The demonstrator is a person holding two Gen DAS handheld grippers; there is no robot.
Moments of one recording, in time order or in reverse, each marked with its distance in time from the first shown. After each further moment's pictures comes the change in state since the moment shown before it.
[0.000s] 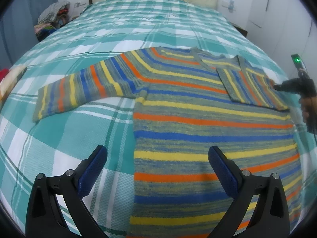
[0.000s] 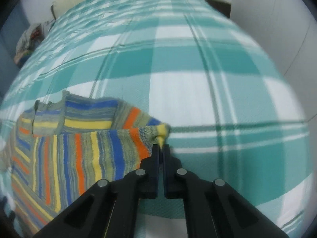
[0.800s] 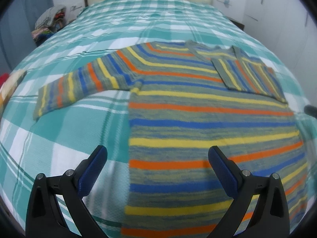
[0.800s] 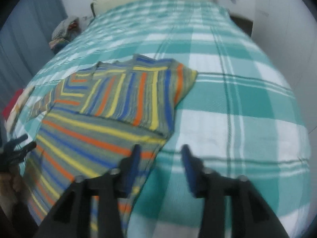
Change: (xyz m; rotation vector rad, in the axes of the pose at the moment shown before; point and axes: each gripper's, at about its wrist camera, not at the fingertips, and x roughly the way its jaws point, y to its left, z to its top) left arm -0.001 -0.015 -0.016 0.070 0.010 0.007; right arm -0.125 0.014 -0.155 -0.135 -0.175 0.120
